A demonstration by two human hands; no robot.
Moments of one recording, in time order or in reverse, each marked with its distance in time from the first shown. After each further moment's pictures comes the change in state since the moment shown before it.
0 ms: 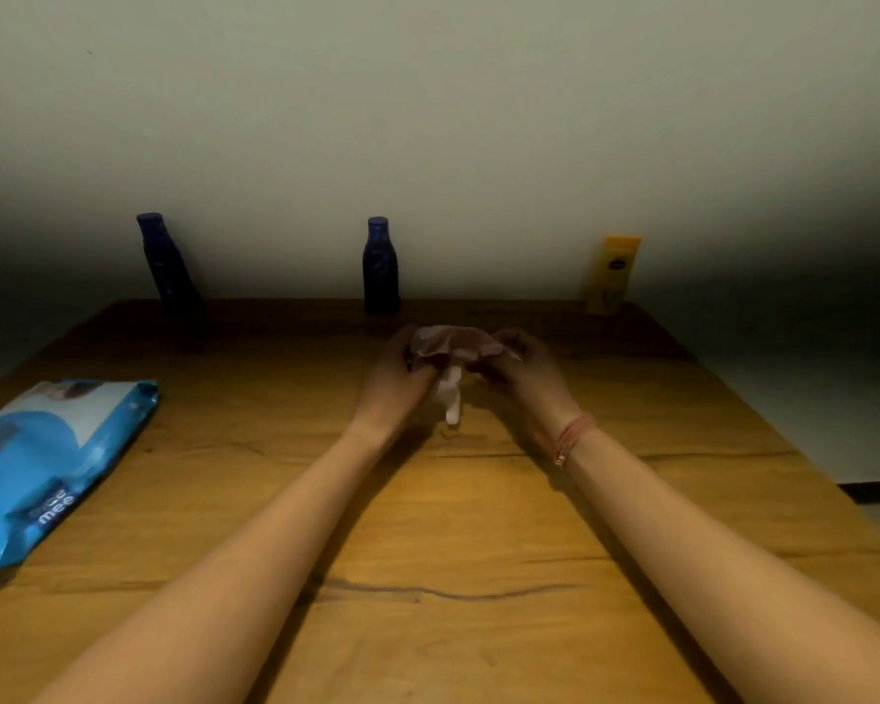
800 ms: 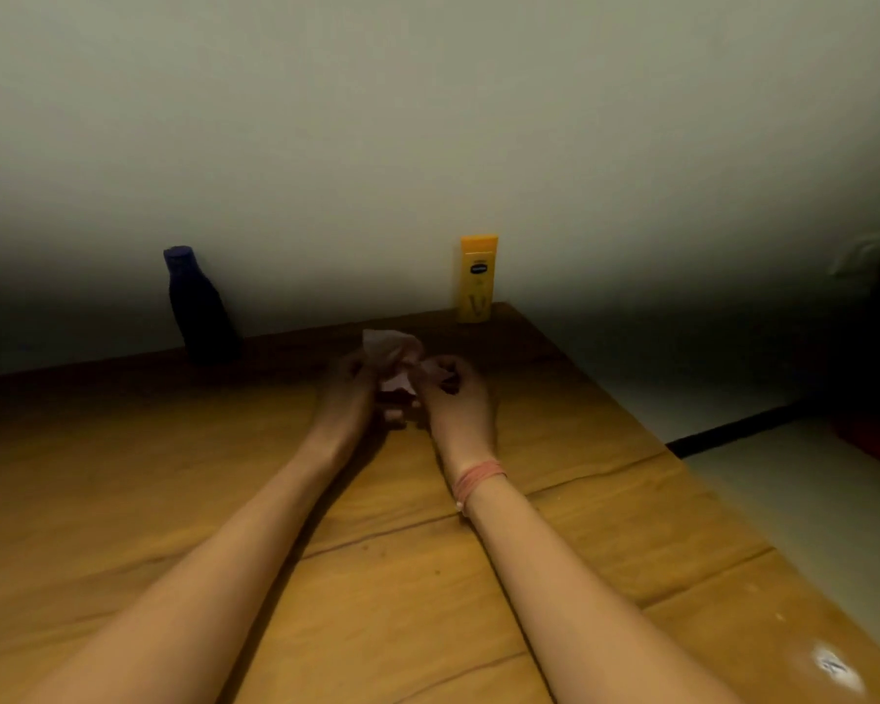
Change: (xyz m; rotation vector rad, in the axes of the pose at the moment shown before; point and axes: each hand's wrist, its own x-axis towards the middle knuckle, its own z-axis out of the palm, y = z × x) left_hand 0.083 0.010 0.128 -0.516 -0.172 -0.144; right_hand 0.033 0.011 -0.064 -0.315 0.473 -0.064
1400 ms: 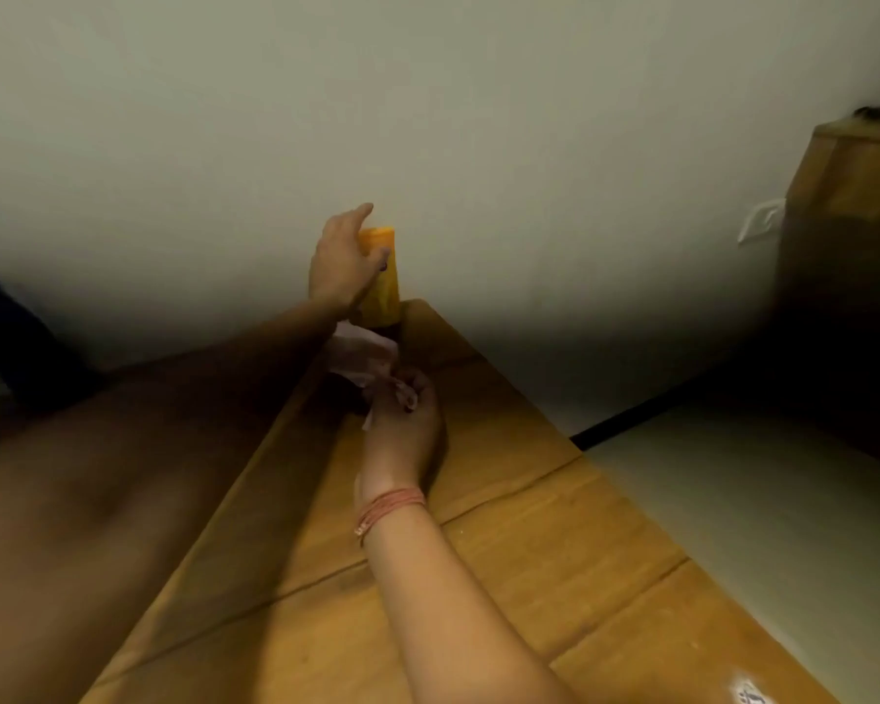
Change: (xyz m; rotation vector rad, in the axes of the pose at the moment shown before) left_hand 0.179 0.041 0.121 0.758 0.030 0.412; right_hand 0.021 0.006 -0.028 0.509 0.337 0.283
